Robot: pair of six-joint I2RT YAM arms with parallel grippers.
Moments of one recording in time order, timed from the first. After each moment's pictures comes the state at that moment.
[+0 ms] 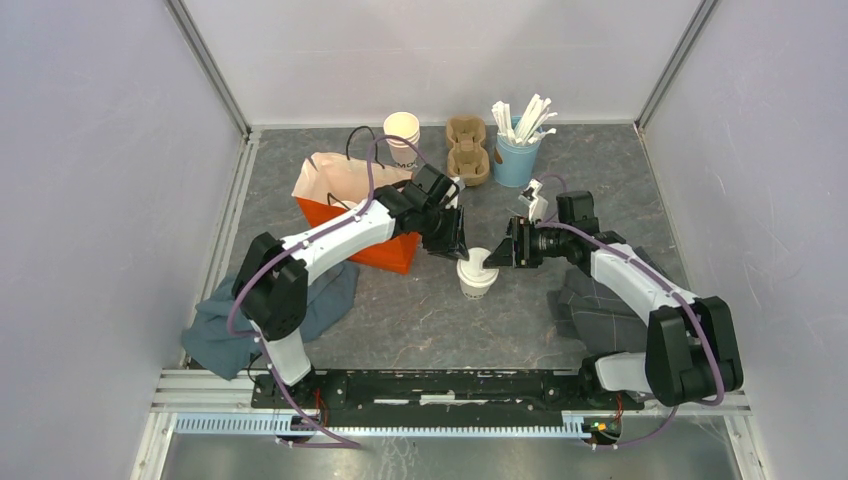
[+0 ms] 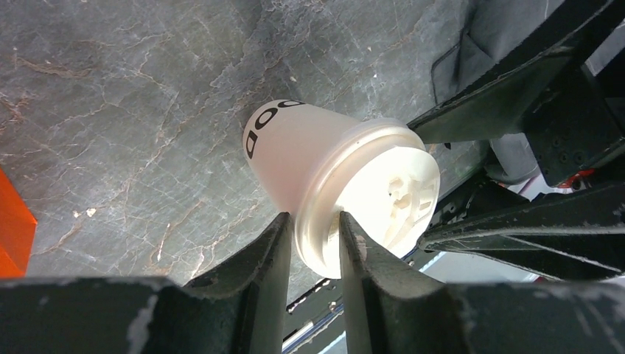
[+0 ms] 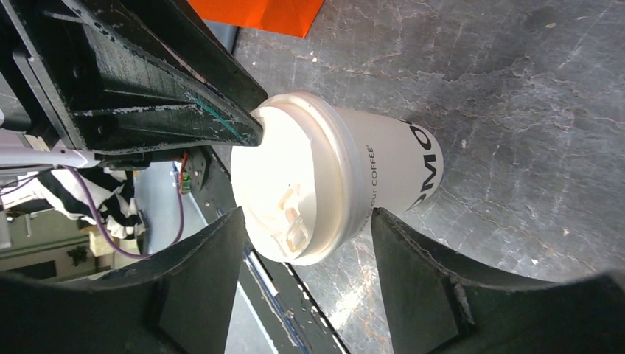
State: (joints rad) left arm -0.75 1.77 1.42 -0.62 0.29 -0.61; right arm 0.22 1.32 0.74 -0.26 -0.84 0.33
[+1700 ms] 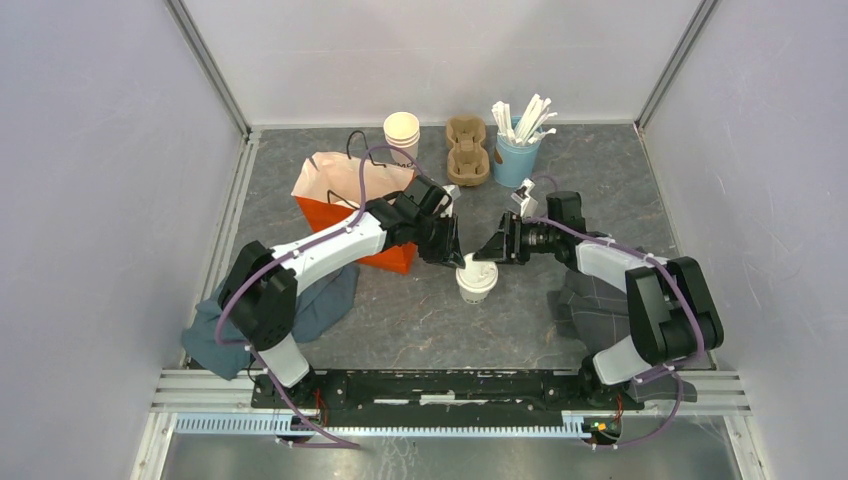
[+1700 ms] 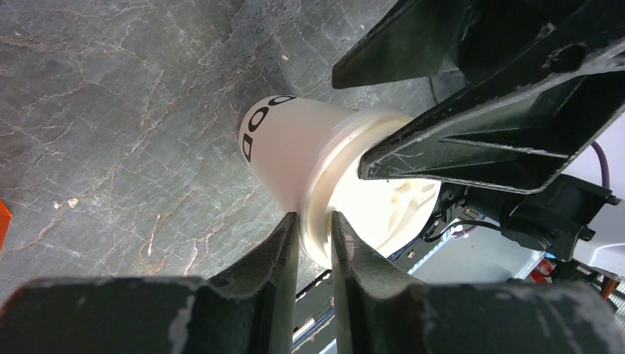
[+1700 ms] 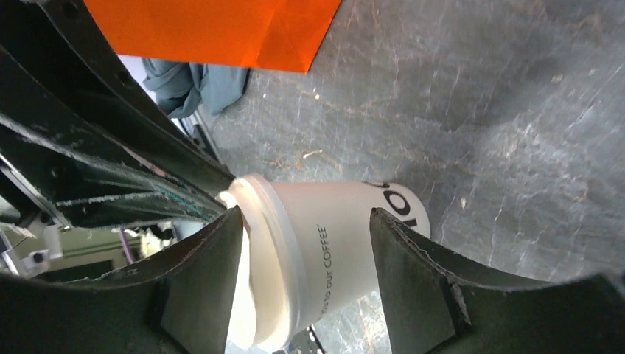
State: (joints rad) left arm -0.76 1.69 1.27 -0.52 0.32 -0.62; right arm 0.23 1.51 0.72 0.06 -0.90 0.48
